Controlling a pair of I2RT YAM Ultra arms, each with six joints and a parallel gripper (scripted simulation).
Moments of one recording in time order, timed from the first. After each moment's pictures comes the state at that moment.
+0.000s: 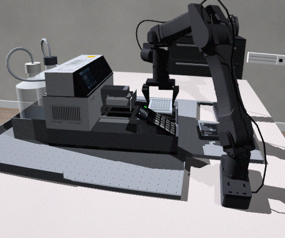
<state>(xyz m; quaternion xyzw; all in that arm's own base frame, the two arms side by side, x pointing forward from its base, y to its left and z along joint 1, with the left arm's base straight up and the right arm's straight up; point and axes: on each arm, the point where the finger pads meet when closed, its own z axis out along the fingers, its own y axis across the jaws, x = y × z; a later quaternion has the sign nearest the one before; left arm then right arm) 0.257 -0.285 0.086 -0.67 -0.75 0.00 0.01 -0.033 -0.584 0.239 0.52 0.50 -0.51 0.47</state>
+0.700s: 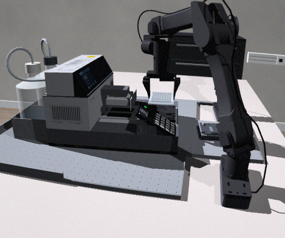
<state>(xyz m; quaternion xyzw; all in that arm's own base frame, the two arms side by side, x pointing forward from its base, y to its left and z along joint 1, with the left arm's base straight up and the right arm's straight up) 0.253 -0.281 0.117 -0.67 -0.75 0.00 0.02 -0.033 -0.584 0.239 0.52 0.50 -0.51 0.47</state>
